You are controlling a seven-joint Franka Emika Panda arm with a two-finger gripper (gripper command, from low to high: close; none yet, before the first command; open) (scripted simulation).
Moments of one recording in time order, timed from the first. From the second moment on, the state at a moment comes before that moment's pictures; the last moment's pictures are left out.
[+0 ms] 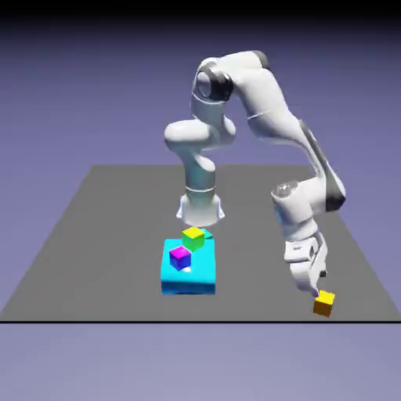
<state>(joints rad) 0.31 0.57 0.33 -2.17 0.85 3.07 -0.62</state>
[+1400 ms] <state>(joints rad) 0.19 -0.39 -0.35 -2.93 0.00 2.20 -1.90</state>
